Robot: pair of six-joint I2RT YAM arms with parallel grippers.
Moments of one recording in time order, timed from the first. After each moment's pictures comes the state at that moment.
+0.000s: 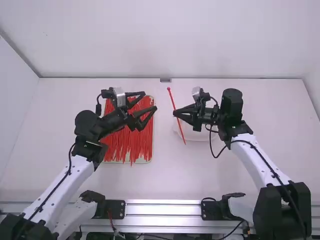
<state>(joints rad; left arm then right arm) -0.23 1.03 0.65 0.61 0.73 -0.42 0.18 1.33 0.83 0.17 -1.25 0.02</state>
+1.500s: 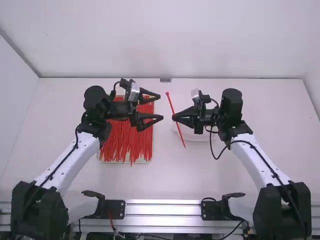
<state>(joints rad) -0.19 1.30 0.89 0.47 1.24 -0.27 0.18 1.33 0.83 0.17 -1.37 0.02</state>
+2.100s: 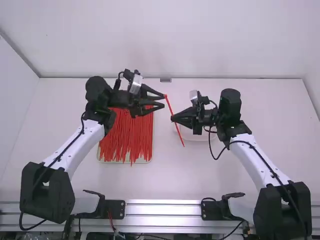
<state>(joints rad) -0.19 1.43 1.01 0.71 1.38 -0.38 0.20 1.33 0.83 0.19 -1.37 -0.02</state>
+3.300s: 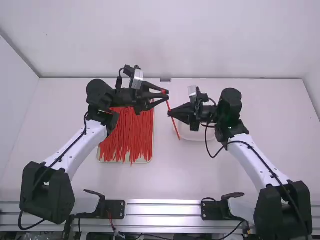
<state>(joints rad) -0.24 1.43 1.02 0.81 1.24 -0.50 0.24 1.33 0.83 0.43 -1.31 0.12</state>
